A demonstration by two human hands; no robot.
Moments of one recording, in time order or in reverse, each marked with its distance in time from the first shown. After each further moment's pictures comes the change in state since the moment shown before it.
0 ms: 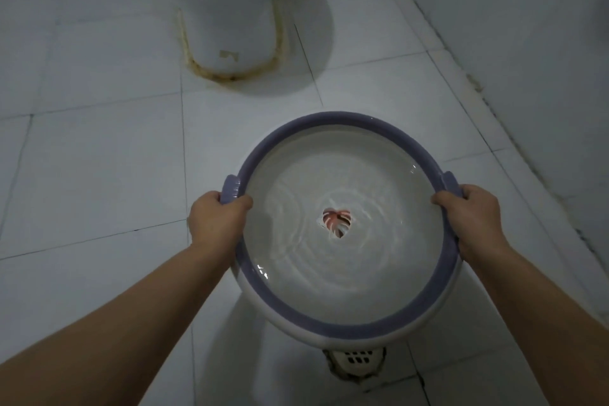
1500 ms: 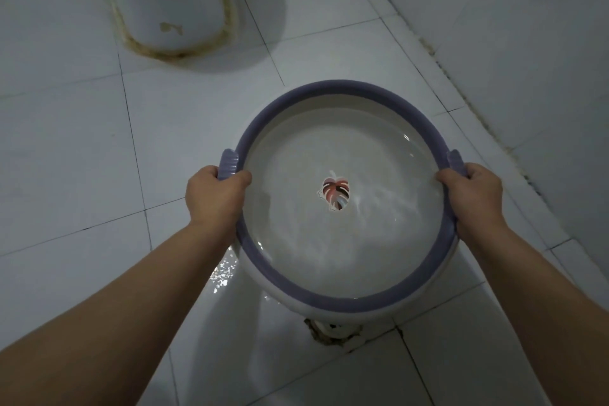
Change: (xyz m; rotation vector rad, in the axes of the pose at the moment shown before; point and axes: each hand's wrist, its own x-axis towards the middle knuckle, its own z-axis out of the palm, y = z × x) left_hand -0.012 -0.004 0.042 -0.048 -0.104 0.100; right_hand -0.018 0.034 -0.038 0.064 0.205 -0.007
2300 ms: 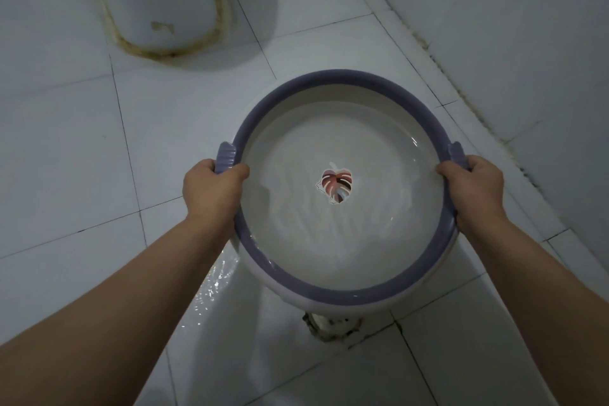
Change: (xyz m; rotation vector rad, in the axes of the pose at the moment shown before) left_hand -0.002 0.005 0.004 -0.044 -0.024 0.013; right_hand 0.002 0.001 -0.005 0.032 0.020 -0.008
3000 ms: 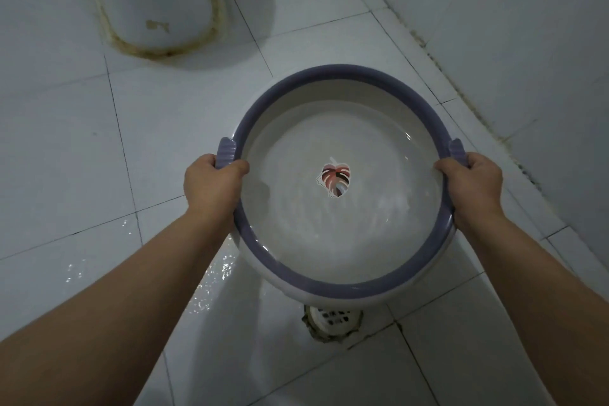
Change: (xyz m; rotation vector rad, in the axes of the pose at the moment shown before) left_hand 0.004 0.002 0.006 -0.002 -0.033 0.002; right_hand 0.002 0.001 0.003 0.054 0.042 -0.014
